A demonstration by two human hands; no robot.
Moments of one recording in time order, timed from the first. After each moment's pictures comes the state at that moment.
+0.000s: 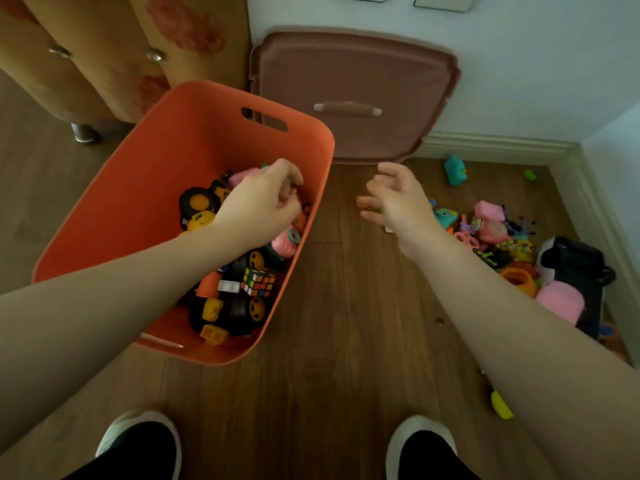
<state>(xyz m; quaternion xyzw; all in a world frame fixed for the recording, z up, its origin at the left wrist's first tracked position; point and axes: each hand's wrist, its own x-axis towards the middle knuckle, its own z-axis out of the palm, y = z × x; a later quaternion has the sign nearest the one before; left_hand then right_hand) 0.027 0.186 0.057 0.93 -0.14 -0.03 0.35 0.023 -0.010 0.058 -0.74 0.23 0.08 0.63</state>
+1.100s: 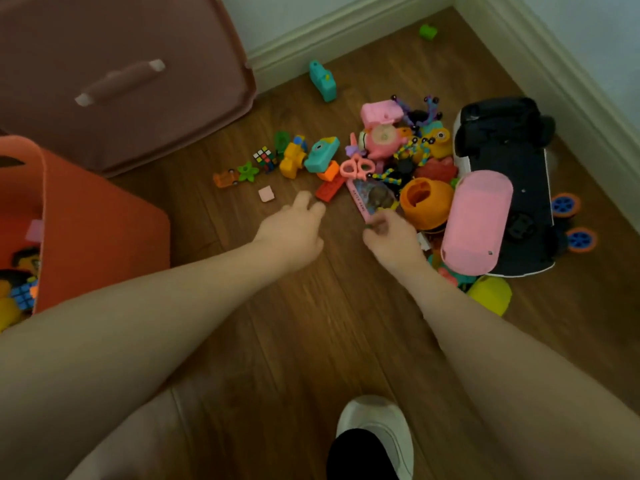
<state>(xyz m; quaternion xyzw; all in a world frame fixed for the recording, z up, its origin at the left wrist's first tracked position) 0.006 -0.103 -0.048 0.90 -0.32 -0.29 -0.05 -0.080 -0.239 -0.113 -0.79 0.34 0.07 0.50</state>
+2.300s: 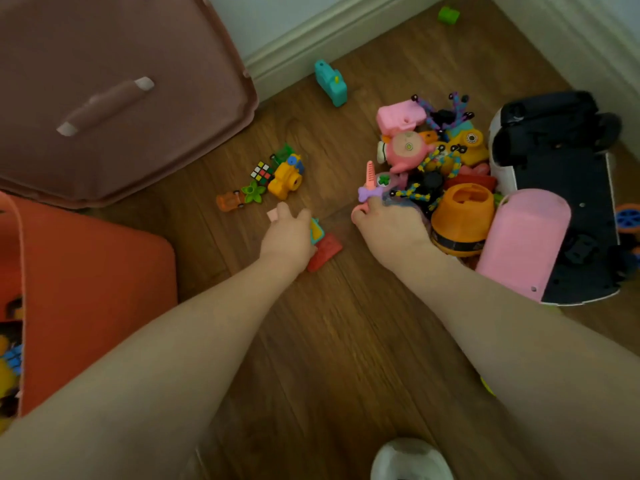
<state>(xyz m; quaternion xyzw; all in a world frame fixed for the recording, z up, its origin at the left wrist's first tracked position) 0.059 -0.095 -0.113 0.93 -0.20 -0.31 -0.02 -0.008 -0.233 -0.112 -0.98 0.02 0.21 -0.03</state>
